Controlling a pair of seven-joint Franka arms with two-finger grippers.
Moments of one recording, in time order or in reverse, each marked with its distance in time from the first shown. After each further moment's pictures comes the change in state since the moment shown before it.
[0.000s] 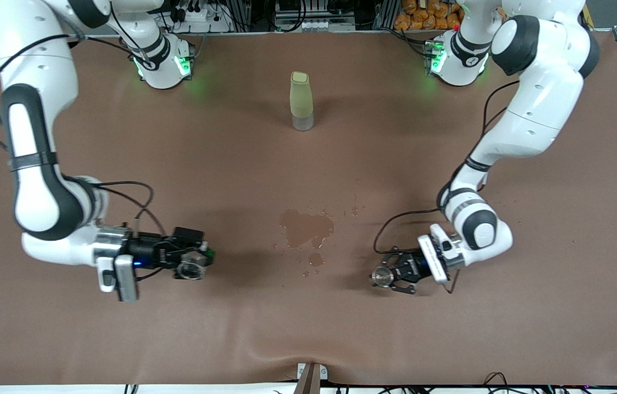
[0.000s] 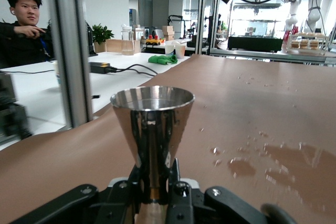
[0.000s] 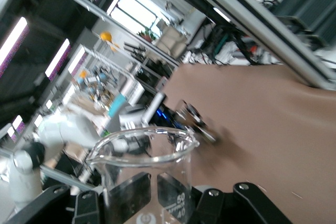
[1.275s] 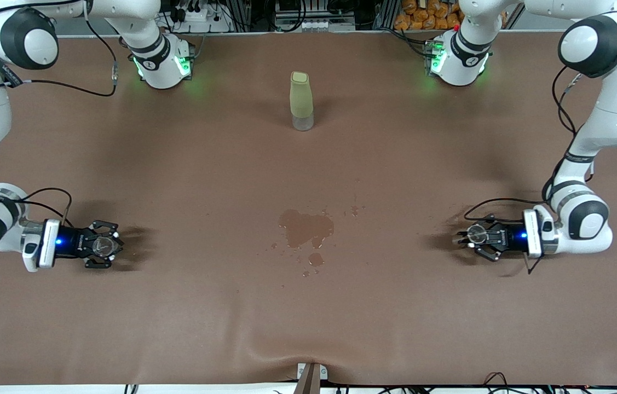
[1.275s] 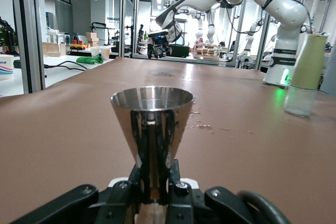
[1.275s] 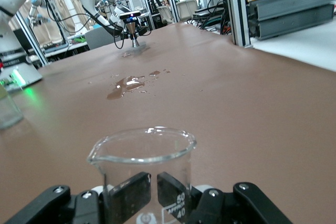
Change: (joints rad) left arm 0.472 -0.001 0.005 -0.067 0.594 -0.573 -0.046; right arm -0.455 0.235 0.000 -0.015 -0.304 -0.195 -1.011
